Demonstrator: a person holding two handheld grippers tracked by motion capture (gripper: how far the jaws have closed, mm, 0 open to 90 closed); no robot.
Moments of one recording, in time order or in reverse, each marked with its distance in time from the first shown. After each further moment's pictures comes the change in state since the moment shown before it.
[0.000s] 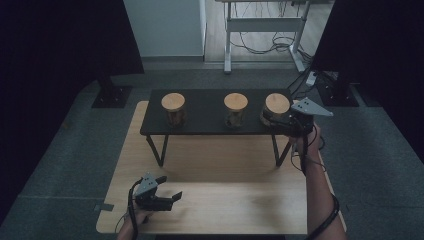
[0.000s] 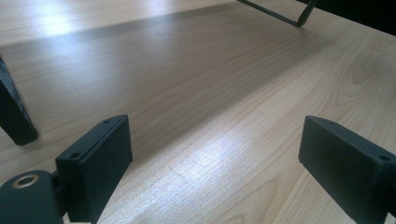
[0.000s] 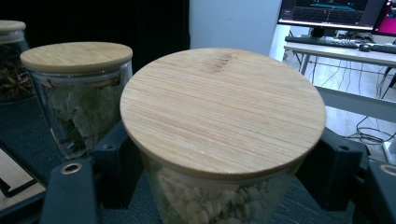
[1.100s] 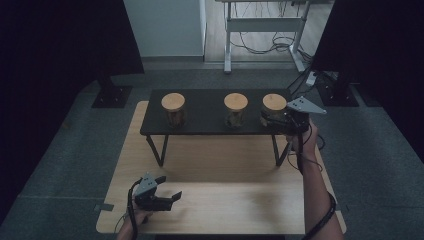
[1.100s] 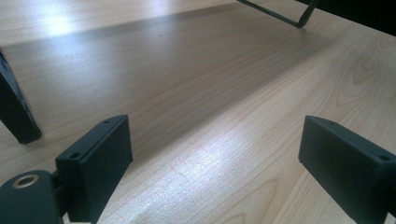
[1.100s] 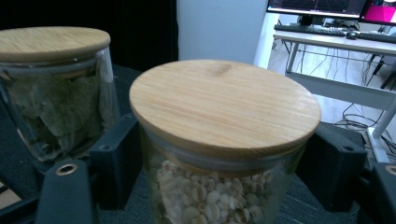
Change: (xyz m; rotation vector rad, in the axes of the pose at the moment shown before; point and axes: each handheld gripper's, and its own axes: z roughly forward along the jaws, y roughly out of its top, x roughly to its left) left arm 0.000 0.000 -0.001 -0.001 0.003 -0.001; right arm 0.001 -0.002 0.011 0.037 -0.051 0.012
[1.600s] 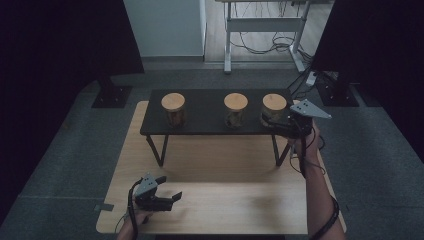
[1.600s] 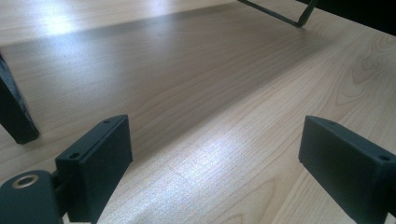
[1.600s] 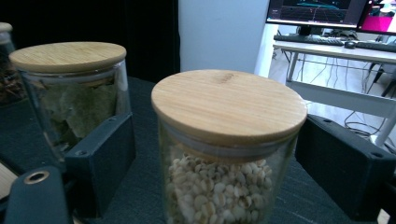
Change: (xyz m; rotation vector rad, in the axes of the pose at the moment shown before) left arm -0.001 0.000 0.001 0.003 0.001 -0.001; right arm 0.003 -0.002 -0.014 -0.047 0.007 0.012
